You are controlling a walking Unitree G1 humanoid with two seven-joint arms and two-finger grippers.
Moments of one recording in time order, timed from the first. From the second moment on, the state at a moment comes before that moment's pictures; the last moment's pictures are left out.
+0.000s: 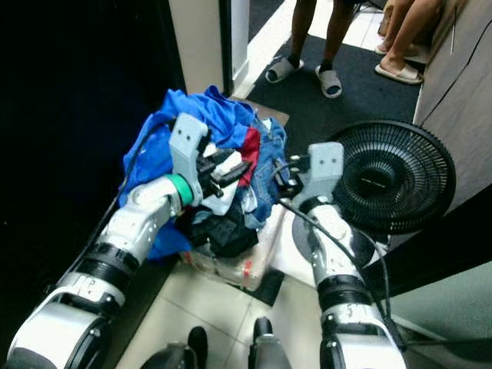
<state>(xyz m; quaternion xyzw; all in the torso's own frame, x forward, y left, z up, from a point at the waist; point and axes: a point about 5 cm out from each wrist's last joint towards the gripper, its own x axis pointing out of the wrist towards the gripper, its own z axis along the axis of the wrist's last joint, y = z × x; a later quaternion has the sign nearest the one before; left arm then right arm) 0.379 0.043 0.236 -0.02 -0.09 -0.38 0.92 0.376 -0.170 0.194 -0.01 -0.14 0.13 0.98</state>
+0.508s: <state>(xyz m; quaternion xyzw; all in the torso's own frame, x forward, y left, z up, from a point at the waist) 0.351 0.111 0.232 0.02 -0.08 -0.34 0.94 0.358 -0.139 0.182 0.00 -0.13 0.18 0.98</state>
